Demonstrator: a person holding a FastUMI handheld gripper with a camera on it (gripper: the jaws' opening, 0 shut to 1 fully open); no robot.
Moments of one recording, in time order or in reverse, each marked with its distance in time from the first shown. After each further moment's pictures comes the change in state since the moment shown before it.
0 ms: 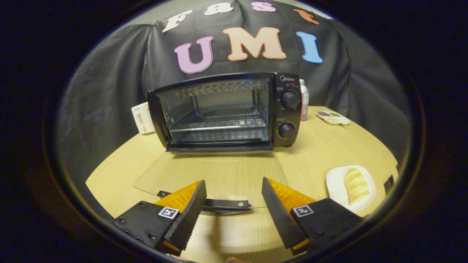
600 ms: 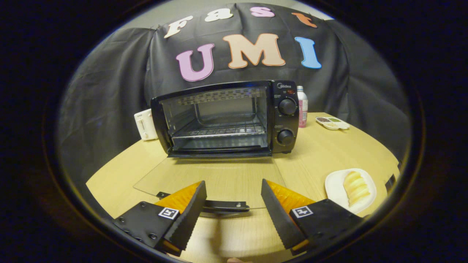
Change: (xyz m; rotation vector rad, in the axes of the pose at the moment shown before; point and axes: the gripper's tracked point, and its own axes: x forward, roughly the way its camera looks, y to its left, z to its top) arm -0.001 -0.015 0.011 0.026 -0.063 -0.008
